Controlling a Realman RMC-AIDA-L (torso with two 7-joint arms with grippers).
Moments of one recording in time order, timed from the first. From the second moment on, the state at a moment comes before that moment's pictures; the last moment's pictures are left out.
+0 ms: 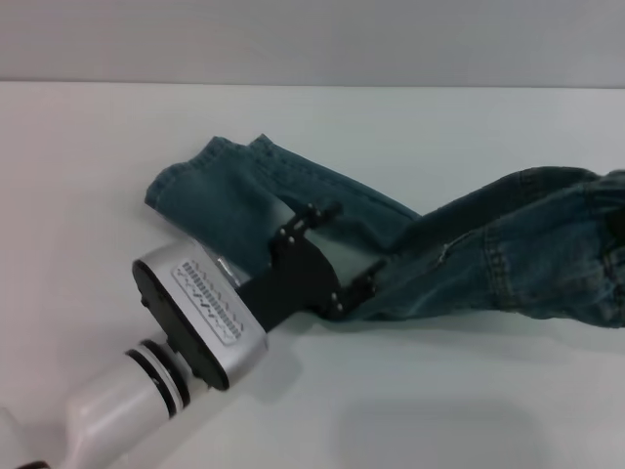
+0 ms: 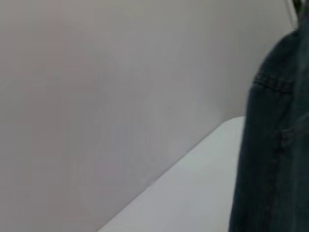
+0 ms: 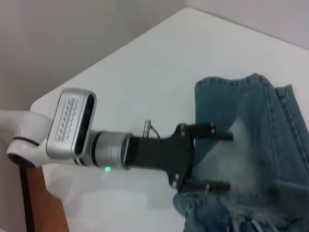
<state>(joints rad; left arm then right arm) -0.52 -2.08 2.84 0.46 -0.83 0.92 0.26 0.65 1.91 -0.57 -1.25 -2.26 -2.17 2.07</state>
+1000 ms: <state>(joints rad) -0.45 -2.08 2.87 0.66 -0.68 0.90 0.25 0.75 1.86 -0.61 -1.14 -2.18 -2.18 2.09</state>
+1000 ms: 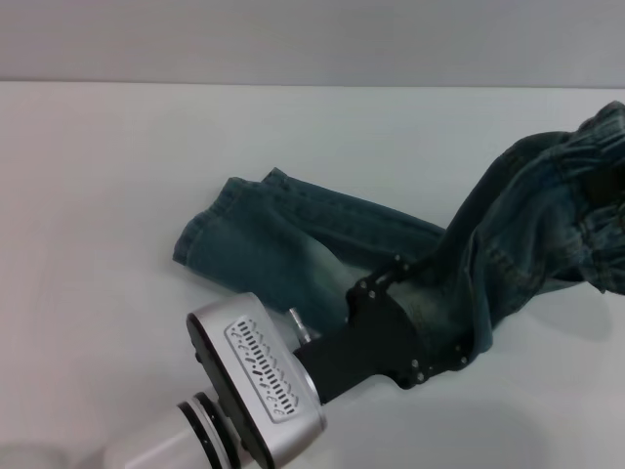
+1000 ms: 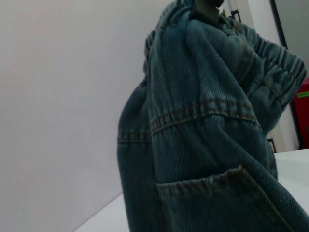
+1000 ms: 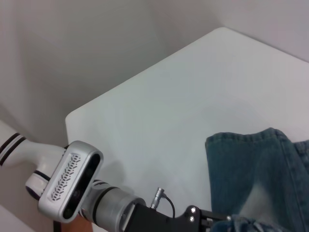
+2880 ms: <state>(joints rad) -0.32 -2.07 2.24 0.48 -0.69 1.07 0.36 0.80 2.02 -0.82 -0.97 -2.21 -1.80 1.93</state>
